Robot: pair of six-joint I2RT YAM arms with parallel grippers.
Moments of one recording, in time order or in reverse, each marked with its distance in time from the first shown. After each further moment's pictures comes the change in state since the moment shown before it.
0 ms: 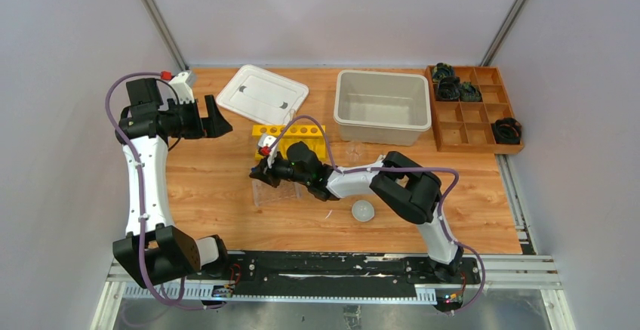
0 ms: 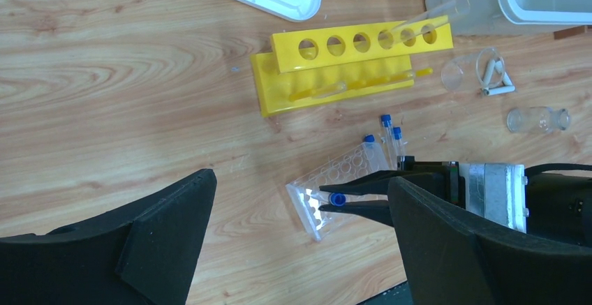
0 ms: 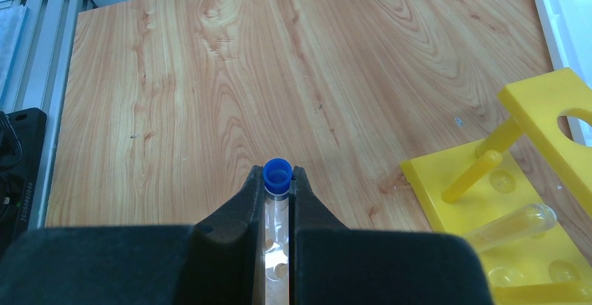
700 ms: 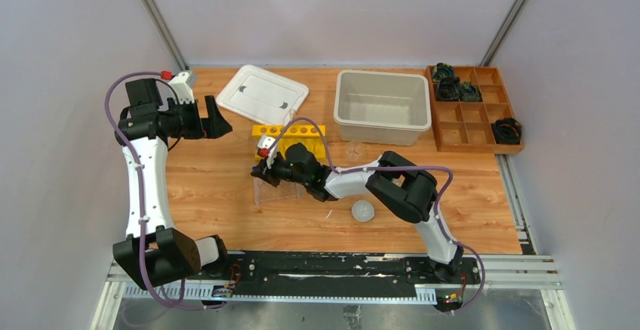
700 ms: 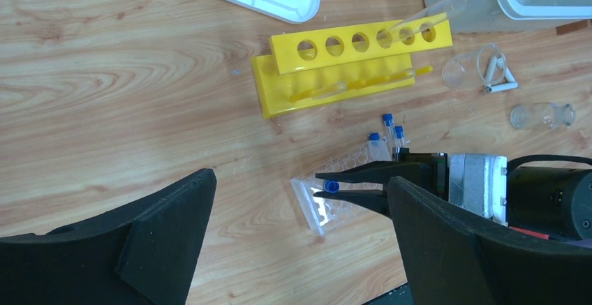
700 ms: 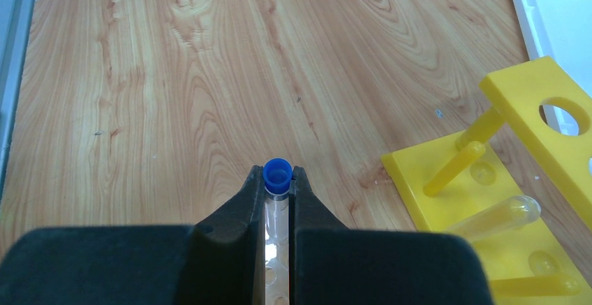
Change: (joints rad) left arm 0.000 -0.010 0.000 0.000 0.007 0.023; right arm 0.000 0.031 0.013 0.009 0.051 -0.039
